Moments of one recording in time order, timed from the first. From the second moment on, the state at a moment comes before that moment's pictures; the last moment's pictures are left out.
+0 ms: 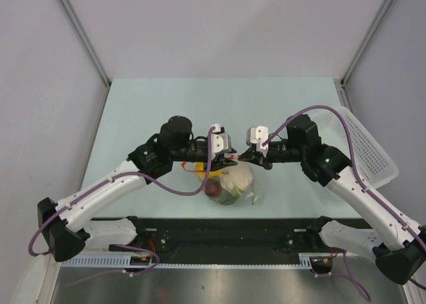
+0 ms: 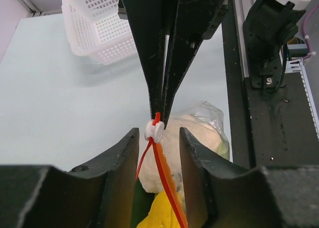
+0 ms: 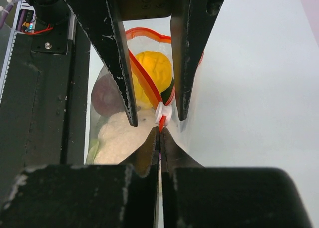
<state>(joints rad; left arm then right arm) -0.85 1.16 1.09 -0.26 0.58 0.38 0.65 1.01 1.06 -0.47 -0.72 -0.54</state>
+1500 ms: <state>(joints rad) -0.75 0.97 0.99 -0.58 0.46 0.48 0.31 0.92 1.04 -0.61 -0.82 -0.62</state>
